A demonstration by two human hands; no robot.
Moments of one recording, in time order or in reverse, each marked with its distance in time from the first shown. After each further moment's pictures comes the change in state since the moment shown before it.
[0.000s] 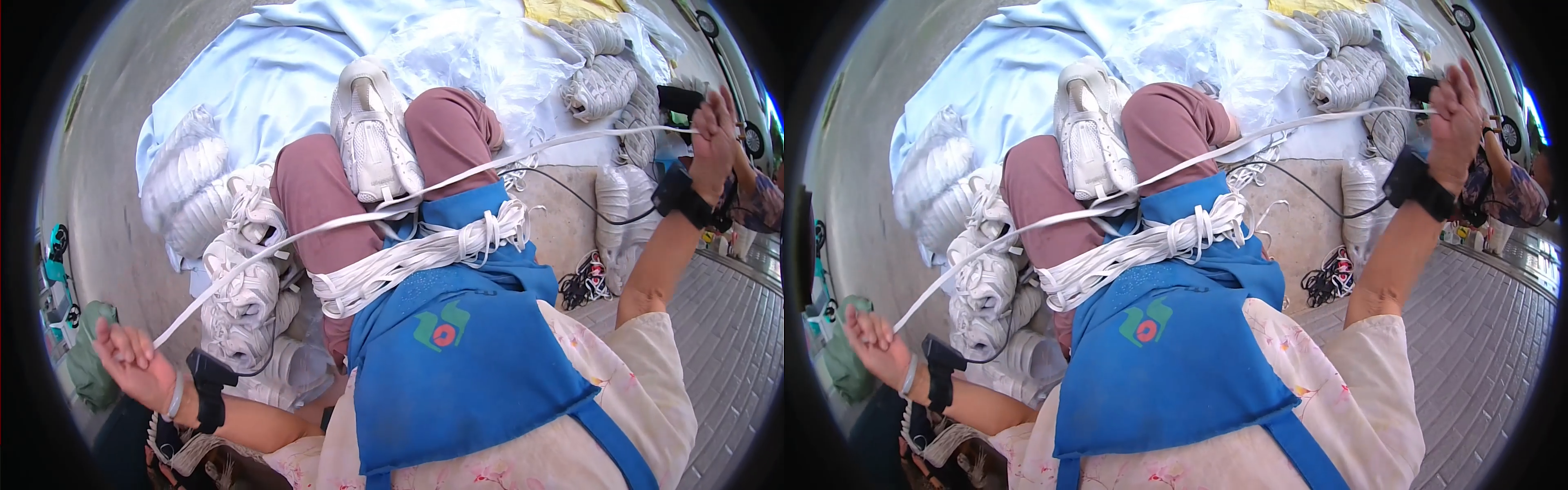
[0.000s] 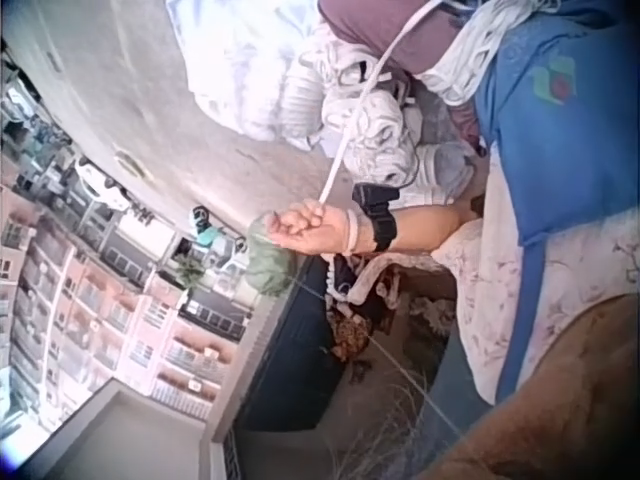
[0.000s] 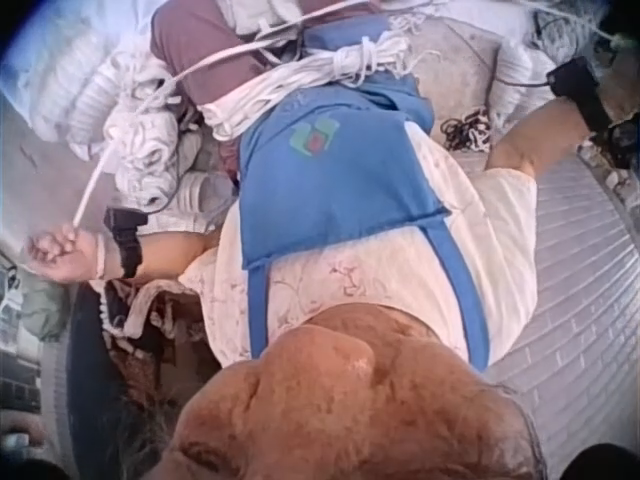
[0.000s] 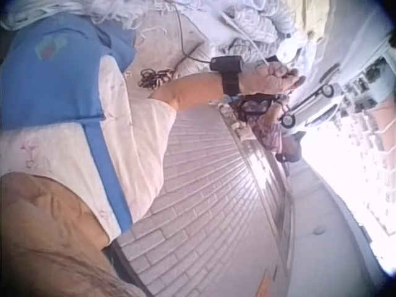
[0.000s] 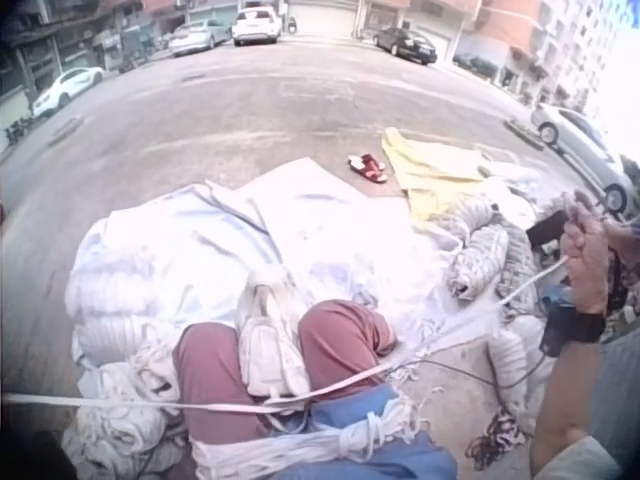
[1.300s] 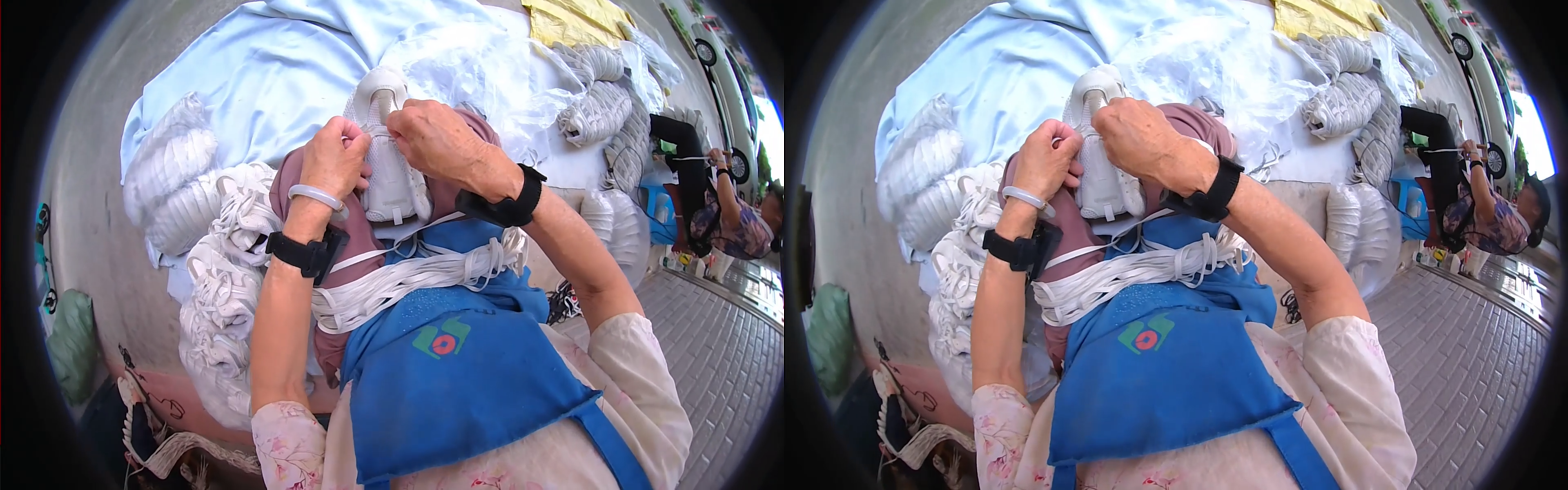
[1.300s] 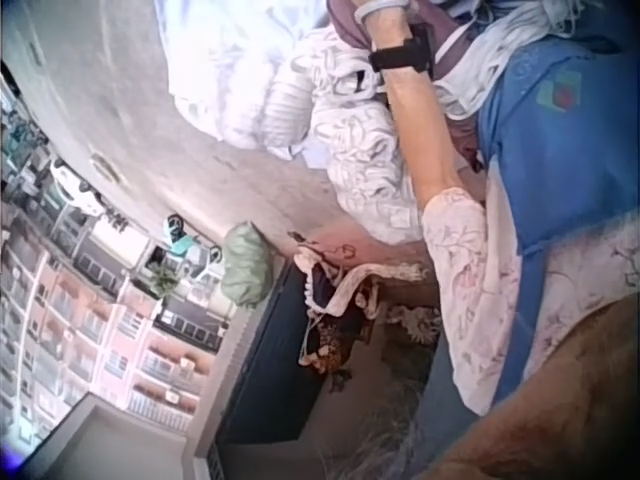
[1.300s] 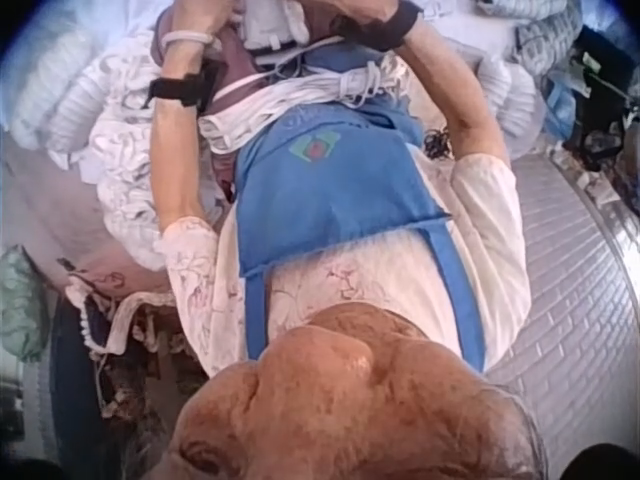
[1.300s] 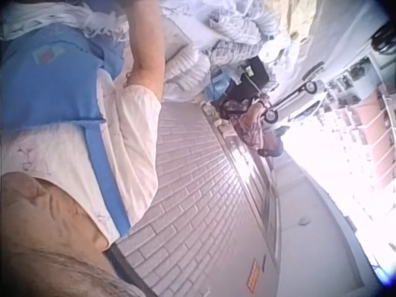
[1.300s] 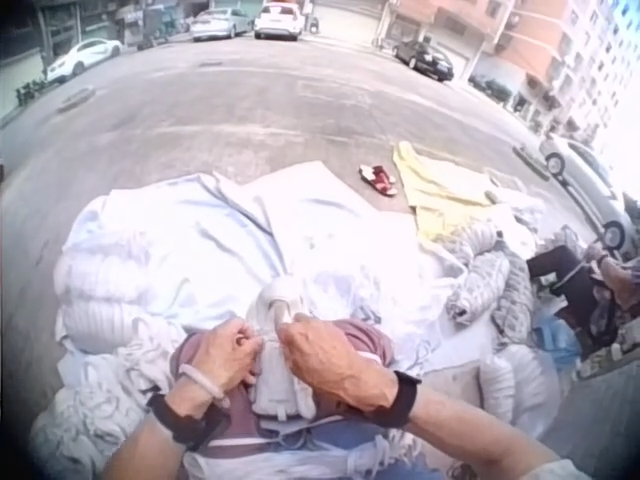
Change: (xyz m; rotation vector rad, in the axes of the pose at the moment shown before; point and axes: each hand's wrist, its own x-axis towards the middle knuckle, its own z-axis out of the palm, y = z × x) left_hand 0.038 -0.220 0.247 0.719 -0.491 -0.535; right_hand -0.173 0.173 0.276 -1.005 -1.208 -0.232
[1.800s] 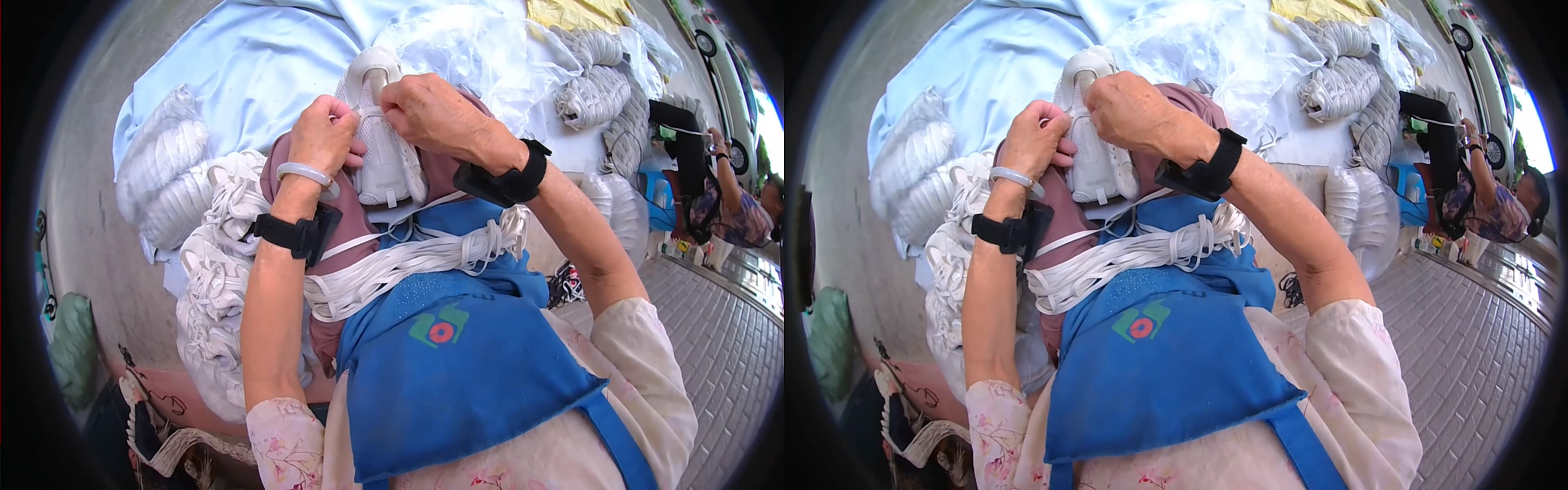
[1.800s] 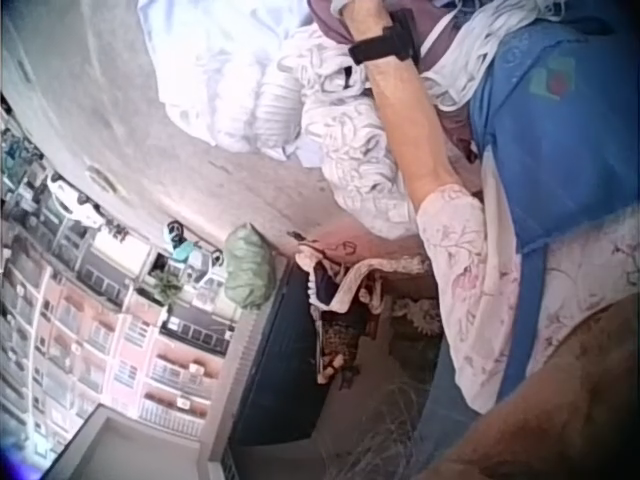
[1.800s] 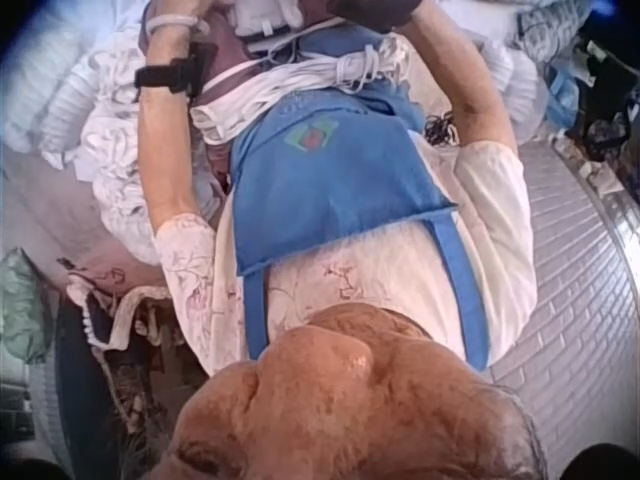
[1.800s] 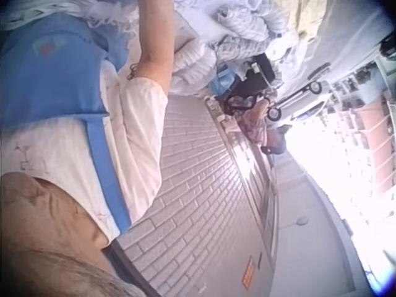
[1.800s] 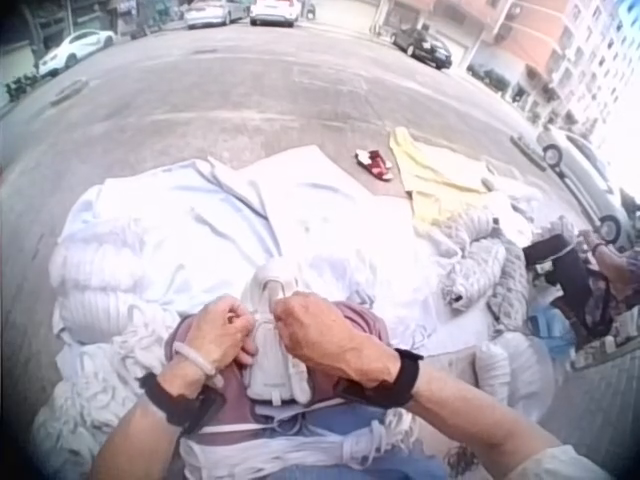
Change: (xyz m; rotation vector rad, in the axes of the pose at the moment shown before) left_hand 0.007 0.000 0.000 -0.069 -0.058 -0.081; right_hand 0.003 0.004 -0.007 0.106 -0.031 0.037
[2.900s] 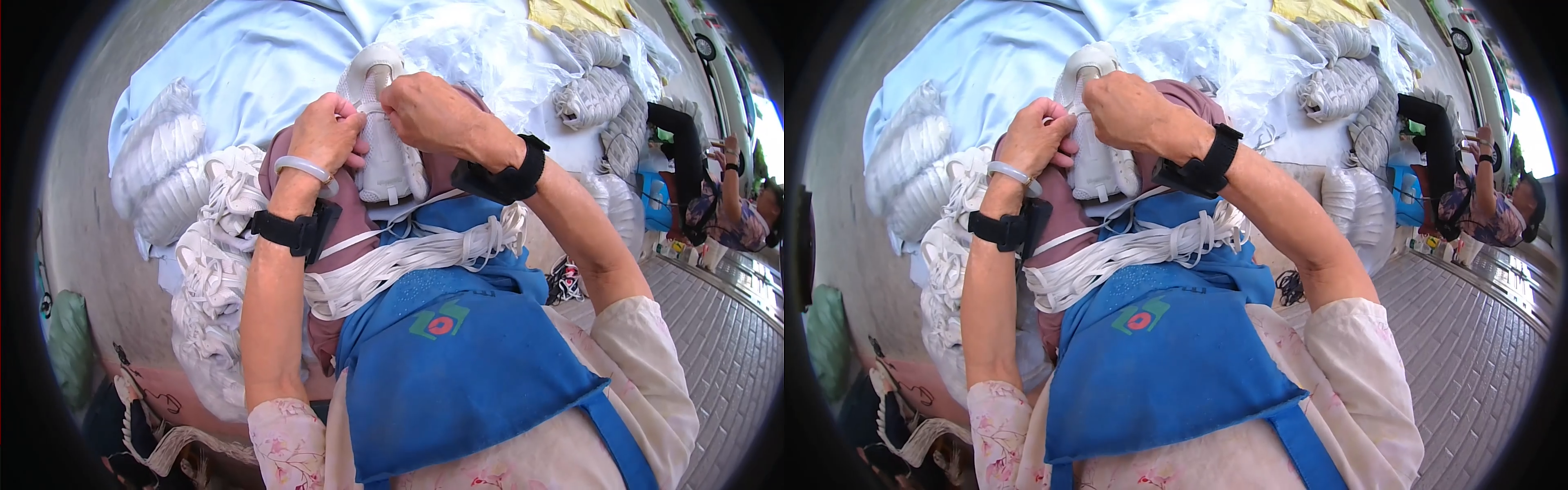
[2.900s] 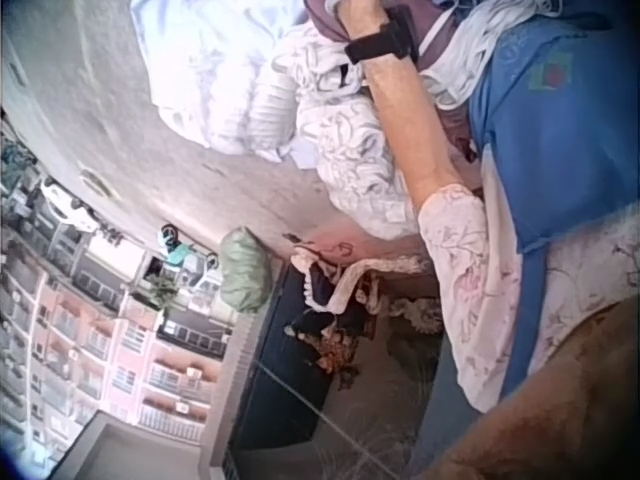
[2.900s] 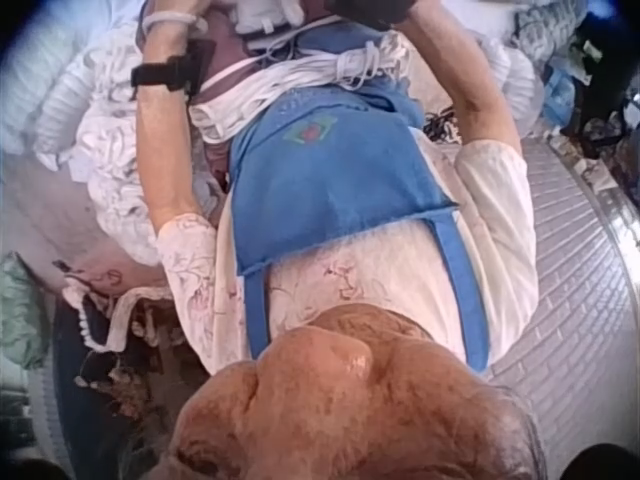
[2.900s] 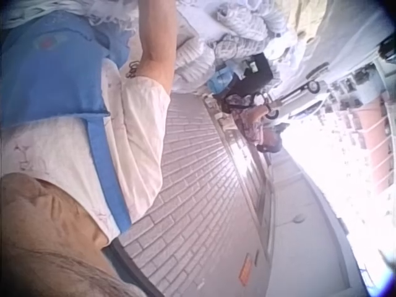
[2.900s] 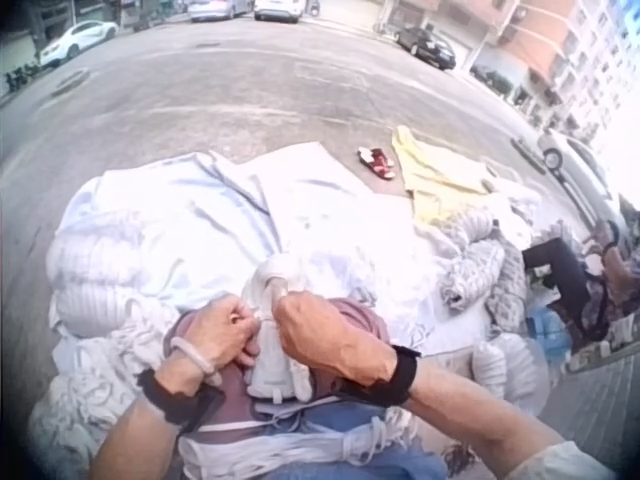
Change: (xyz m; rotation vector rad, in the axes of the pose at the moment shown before) left_hand -0.002 0.000 -0.005 0.020 -0.015 0.006; right_hand 0.007 -0.004 0.007 -0.166 -0.089 0.000
